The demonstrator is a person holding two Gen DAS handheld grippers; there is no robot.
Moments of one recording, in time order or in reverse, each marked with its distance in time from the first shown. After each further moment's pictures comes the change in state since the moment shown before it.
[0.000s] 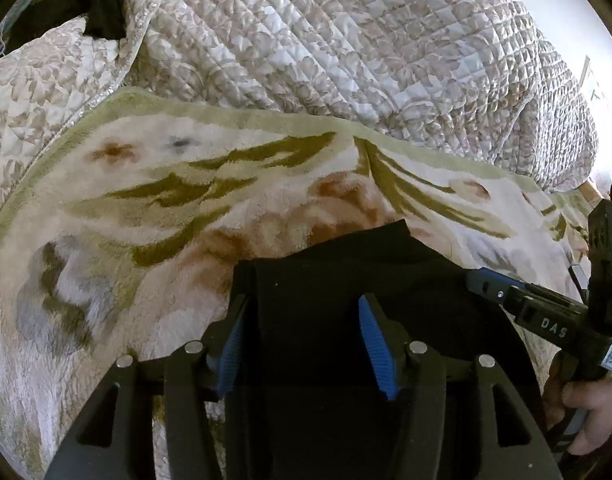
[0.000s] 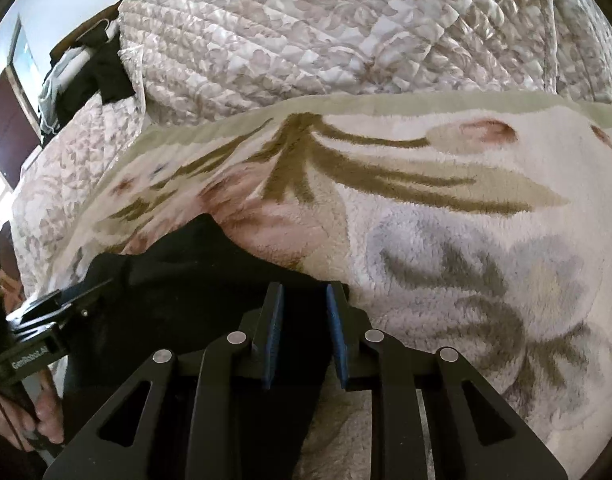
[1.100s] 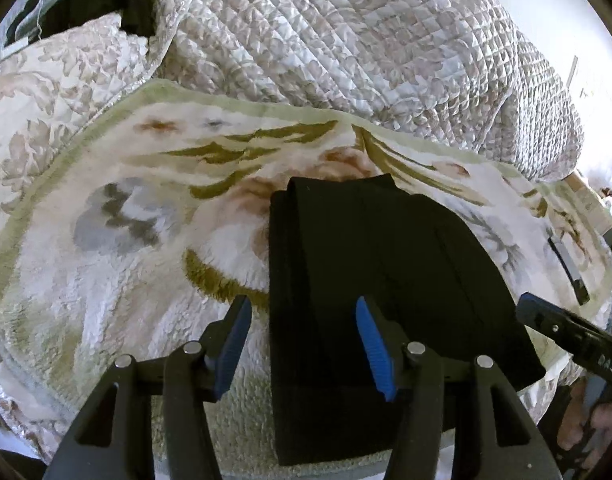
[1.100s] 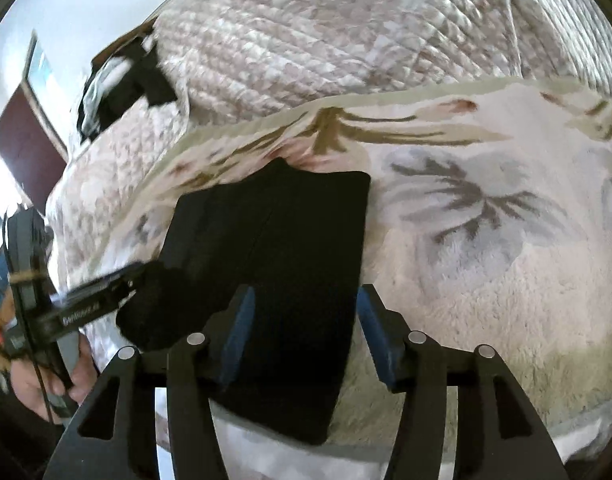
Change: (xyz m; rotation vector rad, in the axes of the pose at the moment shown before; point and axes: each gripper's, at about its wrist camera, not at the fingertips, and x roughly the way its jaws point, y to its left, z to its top) left arm -0.058 0.018 -0.049 -0.008 -0.008 -0.019; right arm -0.086 0.031 -0.084 0.060 -0.048 0.071
